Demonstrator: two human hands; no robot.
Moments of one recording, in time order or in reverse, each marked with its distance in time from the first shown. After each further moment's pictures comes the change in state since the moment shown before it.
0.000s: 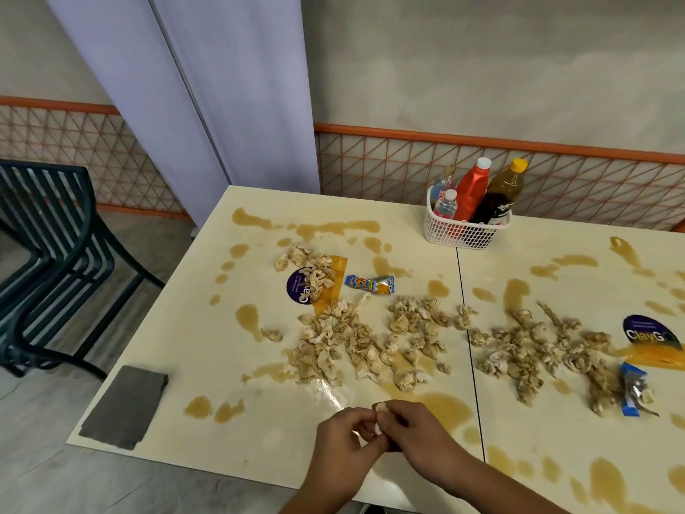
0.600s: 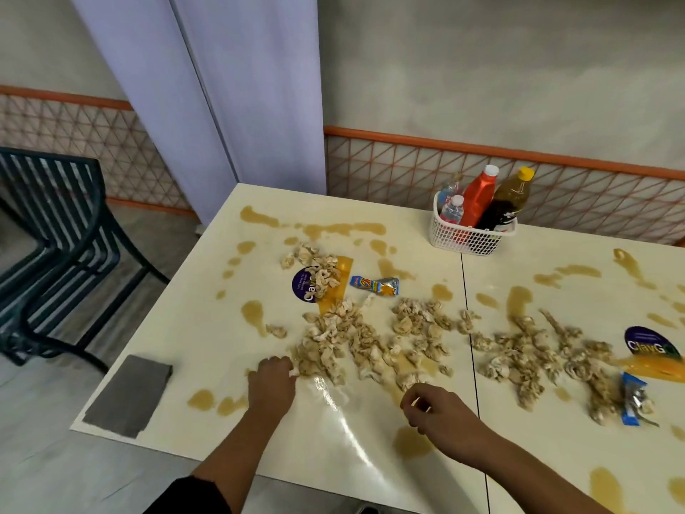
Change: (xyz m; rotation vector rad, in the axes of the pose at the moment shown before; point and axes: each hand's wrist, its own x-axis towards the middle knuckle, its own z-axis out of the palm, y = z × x) left_hand 0.108 -0.111 -0.101 1.127 0.200 -0.173; right_hand 0.001 -0.004 -0.040 -0.317 0.055 0.039
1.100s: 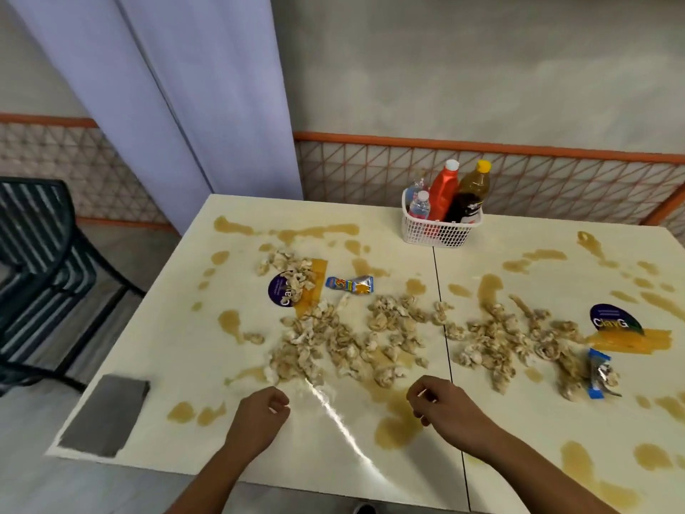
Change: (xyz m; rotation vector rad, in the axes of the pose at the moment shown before) left_hand -0.062 0.014 -0.028 -0.614 -0.211 -0.052; right_hand -0.021 0.036 -0.031 0.109 0.094 0.073
